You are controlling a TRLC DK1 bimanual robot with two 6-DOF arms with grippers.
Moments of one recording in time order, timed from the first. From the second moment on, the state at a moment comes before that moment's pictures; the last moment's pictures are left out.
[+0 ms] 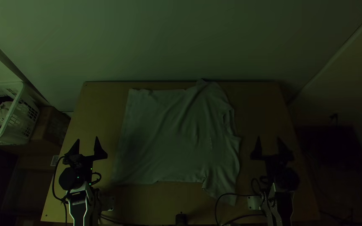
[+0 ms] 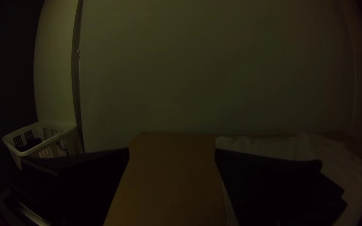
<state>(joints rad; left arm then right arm) 0.25 0.01 0.06 -0.01 0.03 0.03 -0.01 0.00 0.02 0.01 0.03 -0.07</state>
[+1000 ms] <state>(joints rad) 0.25 0.37 0.43 -0.01 0.01 0.04 0.02 0.51 0.41 0.29 0.03 -0.14</state>
